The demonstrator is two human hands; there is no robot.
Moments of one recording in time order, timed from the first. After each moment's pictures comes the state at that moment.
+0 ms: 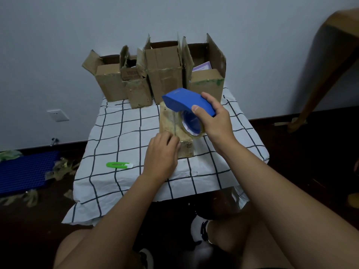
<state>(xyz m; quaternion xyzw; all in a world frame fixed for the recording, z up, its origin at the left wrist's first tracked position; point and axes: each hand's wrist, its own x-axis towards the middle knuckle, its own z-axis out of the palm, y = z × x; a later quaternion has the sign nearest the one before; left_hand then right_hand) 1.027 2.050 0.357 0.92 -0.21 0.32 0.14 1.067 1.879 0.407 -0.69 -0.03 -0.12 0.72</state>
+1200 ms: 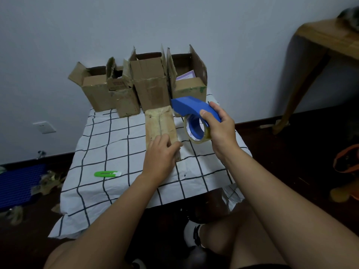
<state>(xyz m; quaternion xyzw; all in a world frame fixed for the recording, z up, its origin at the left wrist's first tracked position) 1.030 2.021 0.372 0.92 -0.25 0.26 0.14 1.058 1.836 0.406 -0.60 0.07 -0.15 0.78</state>
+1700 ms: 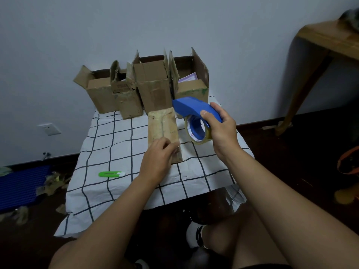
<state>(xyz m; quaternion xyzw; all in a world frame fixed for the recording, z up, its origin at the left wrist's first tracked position) 1.030 2.035 0.367 0.92 -0.24 0.26 0.16 1.051 1.839 0.414 -0.60 0.06 -0.15 0.78</state>
